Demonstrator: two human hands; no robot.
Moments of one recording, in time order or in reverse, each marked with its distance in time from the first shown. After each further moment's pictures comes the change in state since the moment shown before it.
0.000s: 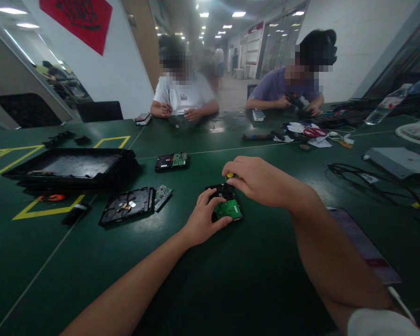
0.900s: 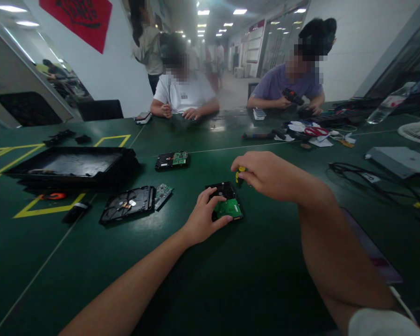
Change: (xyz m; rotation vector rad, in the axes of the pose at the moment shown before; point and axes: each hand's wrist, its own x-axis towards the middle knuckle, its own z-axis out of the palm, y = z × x) left_hand -0.001 -0.004 0.001 0.009 0.006 0.010; right_hand -0.006 0.013 -0.009 -0.056 0.004 0.037
